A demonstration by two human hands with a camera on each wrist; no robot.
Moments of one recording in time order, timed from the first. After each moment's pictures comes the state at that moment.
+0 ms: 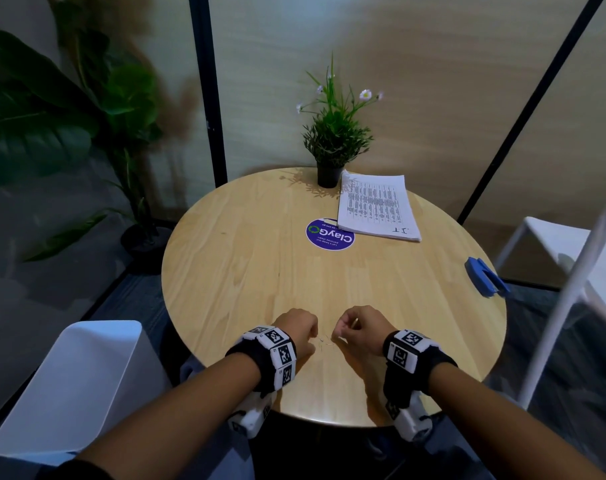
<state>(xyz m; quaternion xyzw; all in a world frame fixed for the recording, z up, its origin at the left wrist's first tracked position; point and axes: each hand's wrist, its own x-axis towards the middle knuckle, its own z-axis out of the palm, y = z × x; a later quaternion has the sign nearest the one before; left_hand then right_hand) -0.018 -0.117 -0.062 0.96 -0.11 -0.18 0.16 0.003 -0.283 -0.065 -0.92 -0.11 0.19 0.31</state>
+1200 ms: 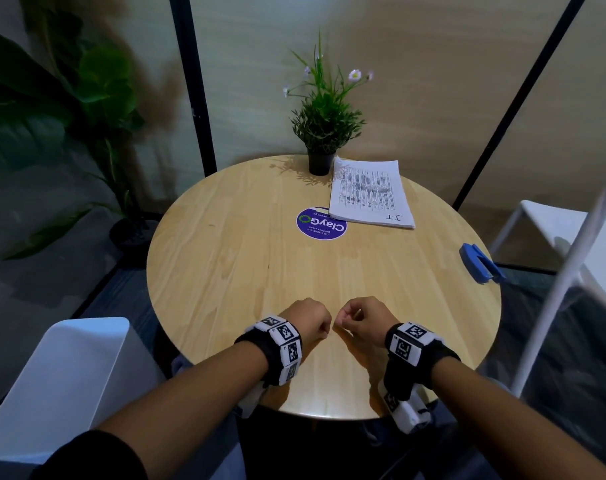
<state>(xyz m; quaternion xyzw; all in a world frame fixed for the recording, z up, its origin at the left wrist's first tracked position) 0.000 -0.149 -0.064 0.95 -0.20 -0.19 0.10 0.008 -0.303 -0.075 -0.92 -0.08 0.17 0.35</state>
